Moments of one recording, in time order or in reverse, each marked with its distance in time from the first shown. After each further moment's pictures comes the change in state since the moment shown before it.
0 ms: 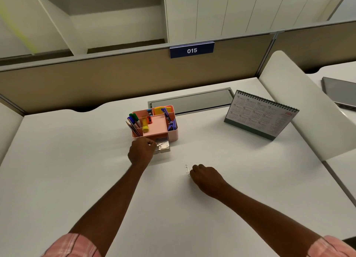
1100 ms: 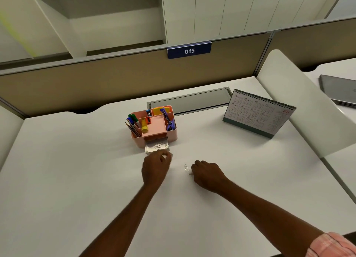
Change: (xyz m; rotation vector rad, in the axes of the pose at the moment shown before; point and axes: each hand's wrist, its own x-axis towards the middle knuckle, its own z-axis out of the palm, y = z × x) left_hand -0.083 0.002 0.016 -0.233 -0.002 0.193; right_hand 0.005 0.007 -0.006 0.195 0.042 0.160
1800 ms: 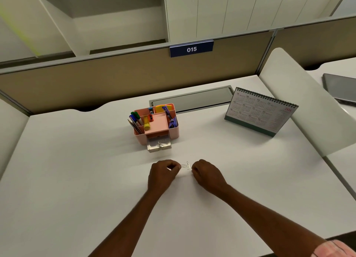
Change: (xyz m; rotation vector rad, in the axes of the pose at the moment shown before) left_hand -0.032 -0.009 0.002 -0.126 -0.266 0.019; right_hand -0.006 -0.012 0.019 0.483 0.112 0.210
